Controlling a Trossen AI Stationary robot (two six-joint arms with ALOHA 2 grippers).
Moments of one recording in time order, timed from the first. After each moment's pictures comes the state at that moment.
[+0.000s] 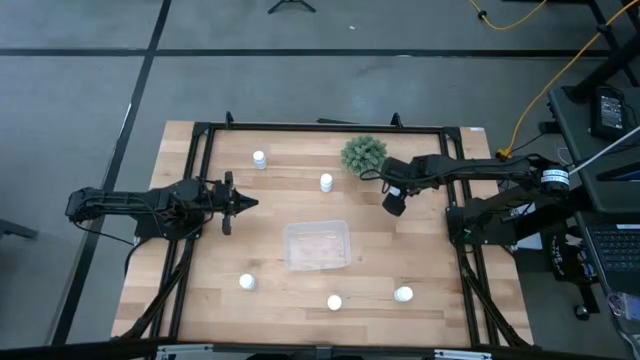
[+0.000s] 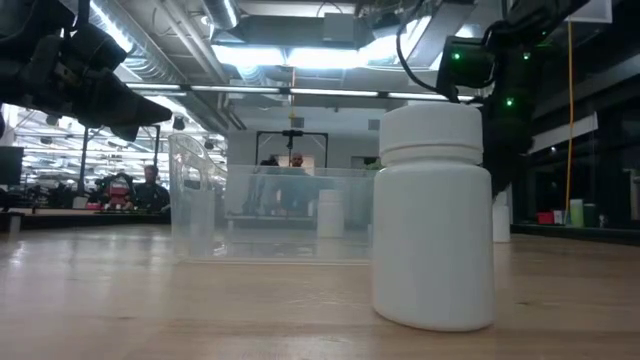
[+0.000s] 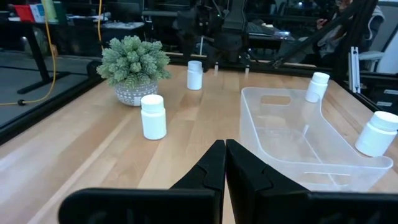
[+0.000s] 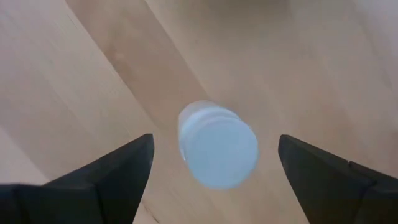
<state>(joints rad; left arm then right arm) 0.06 0.17 0.01 0.02 -0.06 -0.09 -0.29 1.34 0.78 -0.78 0.17 0.29</state>
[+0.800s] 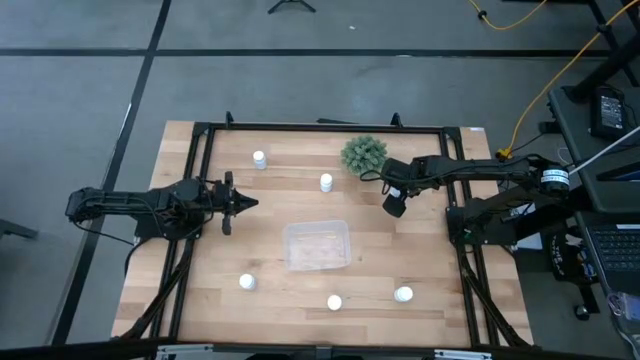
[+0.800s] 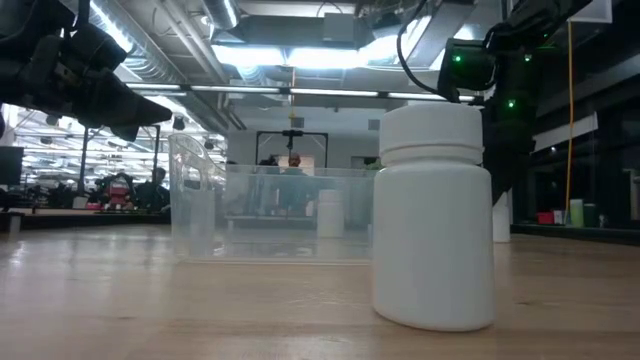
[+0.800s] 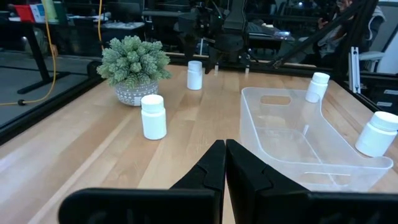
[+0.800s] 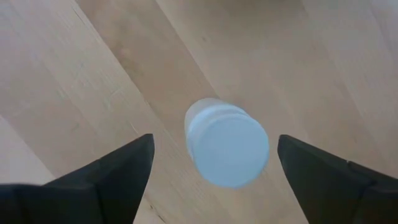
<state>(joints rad) 0.06 0.17 0.01 0.02 -0.06 -0.09 -0.29 1.34 0.77 -0.77 0.15 0.29</state>
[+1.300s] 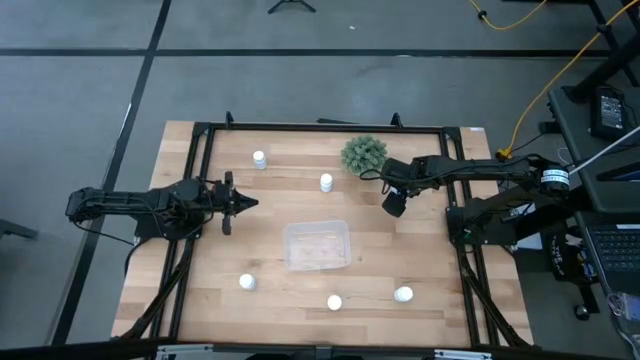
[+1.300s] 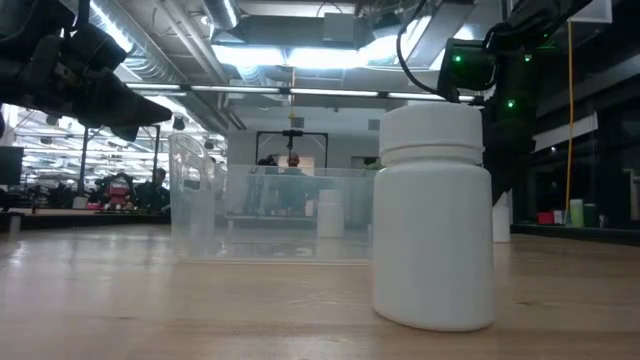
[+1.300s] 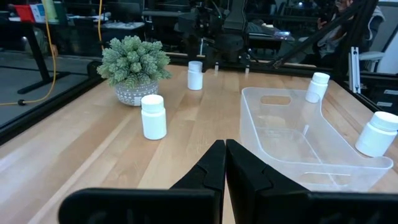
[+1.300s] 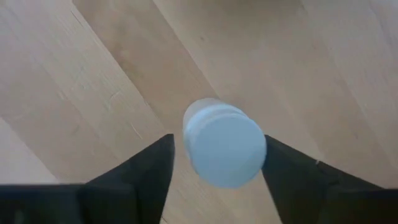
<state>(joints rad) 0.06 0.17 0.01 0.02 -0.06 -0.09 -0.29 1.34 0.77 -0.77 0.15 0.31</state>
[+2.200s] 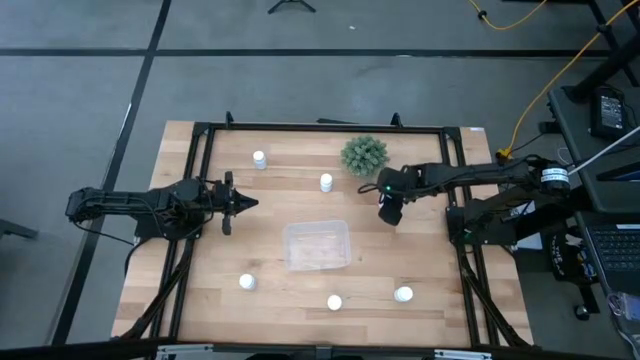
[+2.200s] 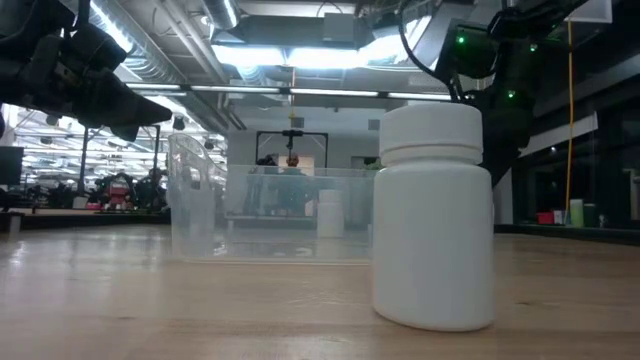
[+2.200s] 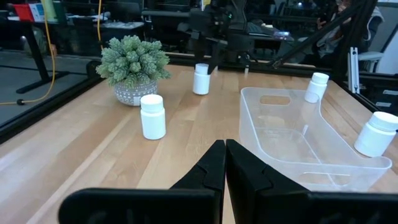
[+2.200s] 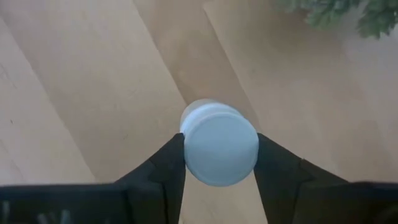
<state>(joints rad) 0.06 0.17 0.01 0.02 -0.06 -0.09 -0.16 1.34 0.77 -0.68 0.16 0.28</state>
